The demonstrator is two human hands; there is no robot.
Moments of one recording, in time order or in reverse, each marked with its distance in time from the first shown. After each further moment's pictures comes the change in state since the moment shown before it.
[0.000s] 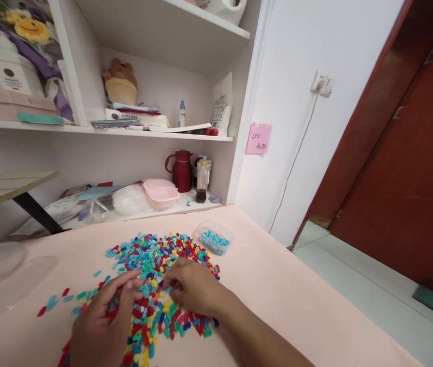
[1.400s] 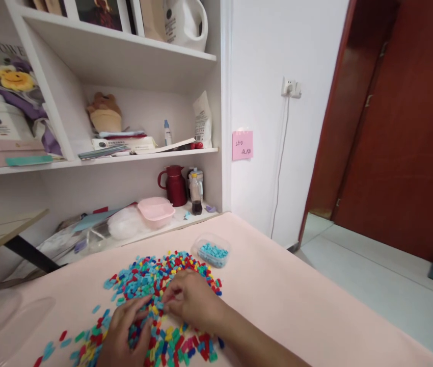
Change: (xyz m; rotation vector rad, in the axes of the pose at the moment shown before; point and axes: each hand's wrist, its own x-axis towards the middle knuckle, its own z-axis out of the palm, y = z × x) left_hand 0.009 -0.046 0.024 -0.025 -0.182 0.278; right_hand 0.008 -0.008 -0.005 0.348 0.195 0.113
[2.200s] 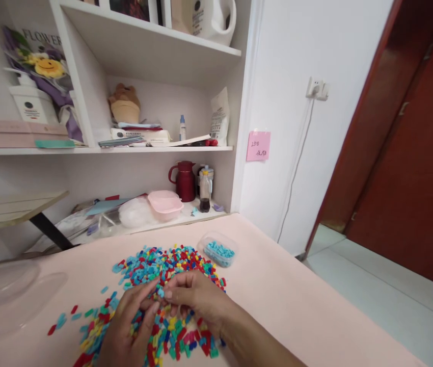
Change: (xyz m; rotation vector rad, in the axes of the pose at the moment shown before) left_hand -0.001 0.032 -0.012 0.034 -0.017 0.067; right_hand -0.008 -0.016 0.002 0.830 -0.177 0.360
